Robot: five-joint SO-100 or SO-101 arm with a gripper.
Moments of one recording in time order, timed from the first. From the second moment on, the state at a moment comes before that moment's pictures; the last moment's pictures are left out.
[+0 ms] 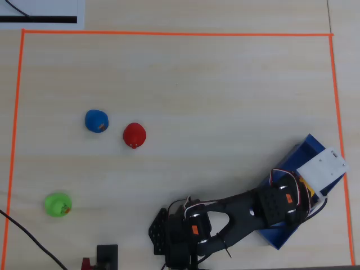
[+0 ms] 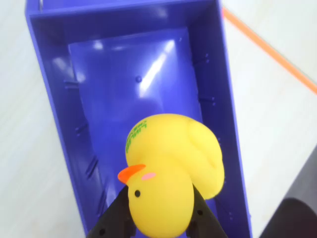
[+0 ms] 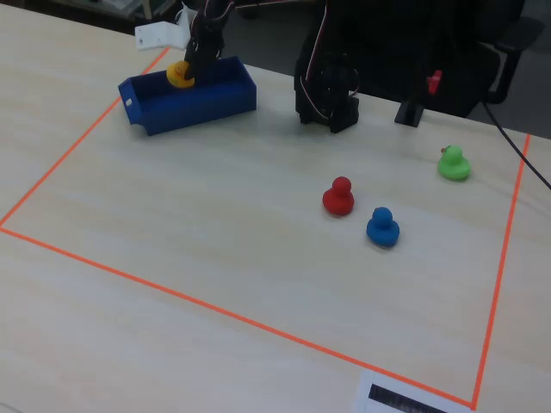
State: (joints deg) arm 78.4 114.0 119.7 49.2 -108.4
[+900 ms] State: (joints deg) arm 70.6 118.0 107.8 57.5 -91.3
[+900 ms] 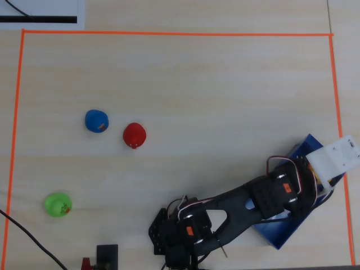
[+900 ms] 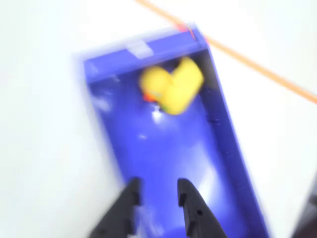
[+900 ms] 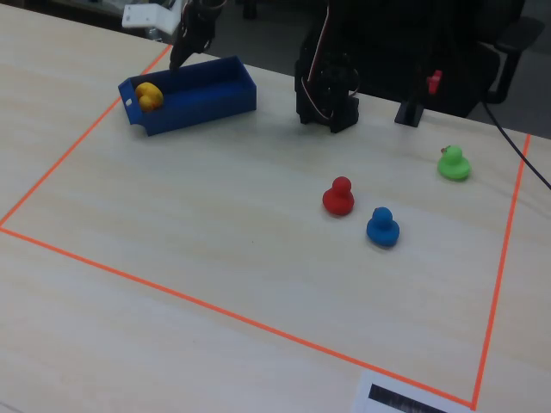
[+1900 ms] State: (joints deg) arm 5.7 189.0 164.1 80.8 -67.6
